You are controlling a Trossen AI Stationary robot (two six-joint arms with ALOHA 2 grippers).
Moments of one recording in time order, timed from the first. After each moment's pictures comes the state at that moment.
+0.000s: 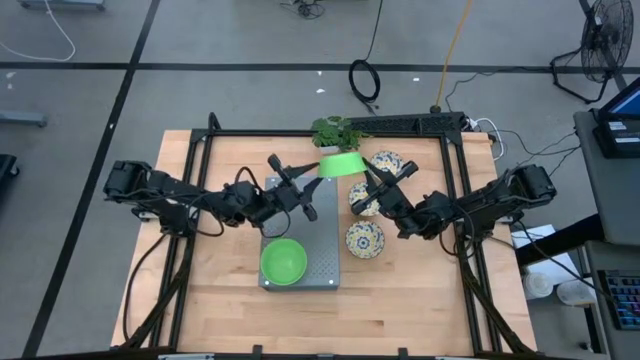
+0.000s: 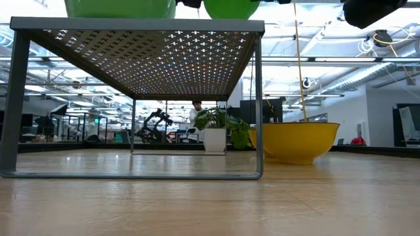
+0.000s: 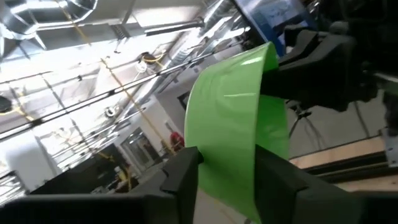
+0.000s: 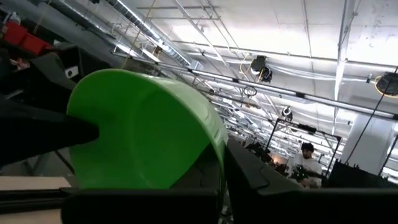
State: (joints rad) left arm -0.09 1.52 0.85 1.05 -0.63 0.84; right arm 0.24 1.49 0.71 1.49 0.85 -0.98
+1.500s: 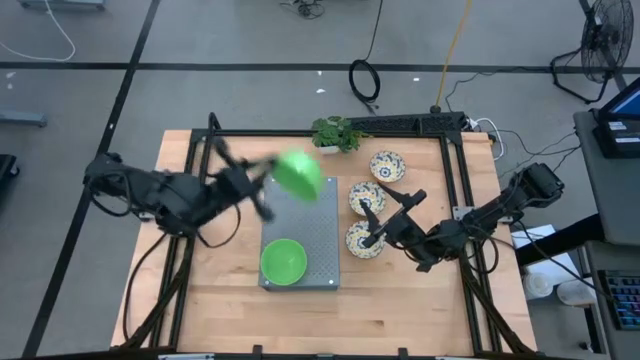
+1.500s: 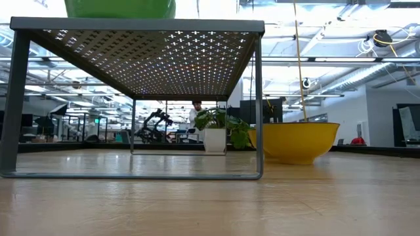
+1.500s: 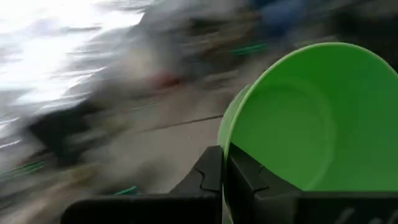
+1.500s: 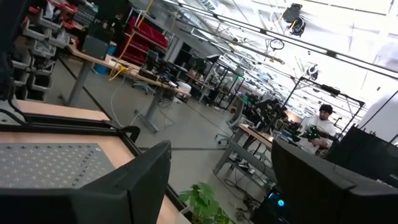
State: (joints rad) left arm -0.41 1.32 1.57 -0.30 -1.00 0.45; right arm 0.51 1.42 0.76 1.20 1.29 -0.98
